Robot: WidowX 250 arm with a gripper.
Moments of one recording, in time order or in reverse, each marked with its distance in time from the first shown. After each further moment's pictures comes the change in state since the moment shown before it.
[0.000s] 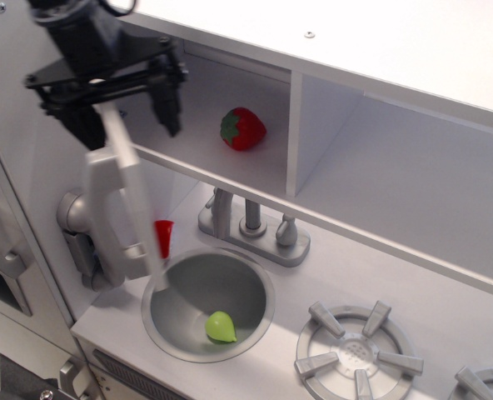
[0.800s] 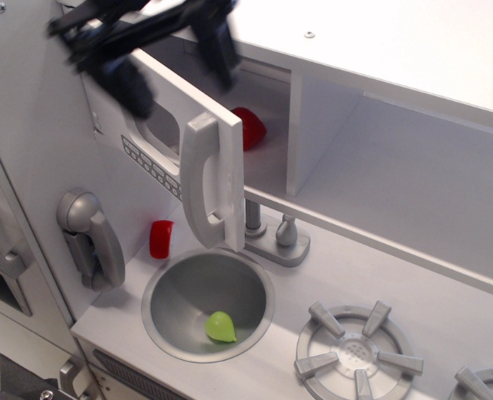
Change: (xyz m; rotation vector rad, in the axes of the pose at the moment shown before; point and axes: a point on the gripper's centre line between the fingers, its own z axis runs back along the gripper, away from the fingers) arm -0.038 -0.026 0.059 -0.180 0.057 -0.120
